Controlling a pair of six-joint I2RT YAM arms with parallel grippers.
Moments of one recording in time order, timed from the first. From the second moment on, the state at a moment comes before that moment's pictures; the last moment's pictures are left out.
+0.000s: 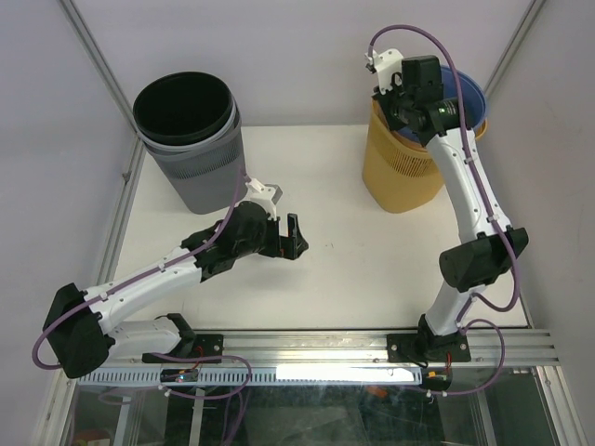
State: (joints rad) left arm -0.84 1.15 0.82 -0.24 -0.04 -0.58; right arm 0.29 1.77 2.08 -0.88 0.05 -0.36
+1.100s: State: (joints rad) left arm -0.81 1.52 1.52 -0.10 0.10 -0.71; right arm 0.44 1.58 1.98 -0.80 0.23 -0.42
